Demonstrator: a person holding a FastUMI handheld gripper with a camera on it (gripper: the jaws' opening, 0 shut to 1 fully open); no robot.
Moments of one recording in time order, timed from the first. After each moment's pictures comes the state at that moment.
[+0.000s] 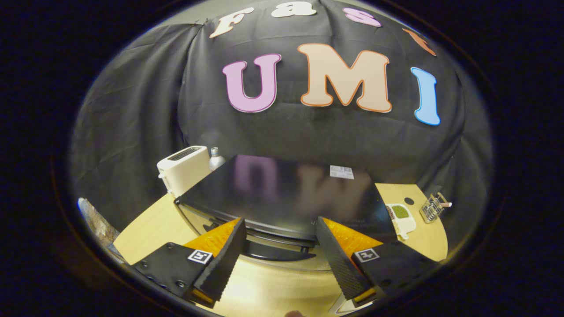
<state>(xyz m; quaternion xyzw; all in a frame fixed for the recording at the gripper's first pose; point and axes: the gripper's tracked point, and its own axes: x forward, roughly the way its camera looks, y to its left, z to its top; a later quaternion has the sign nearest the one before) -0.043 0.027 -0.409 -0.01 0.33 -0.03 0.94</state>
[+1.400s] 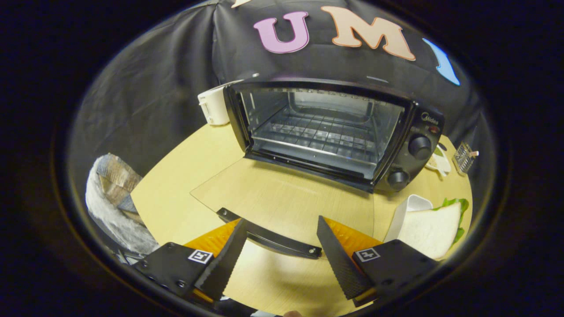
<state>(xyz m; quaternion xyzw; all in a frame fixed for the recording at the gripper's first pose) -0.219 0.076 -0.518 0.01 0.49 0.08 0.87</state>
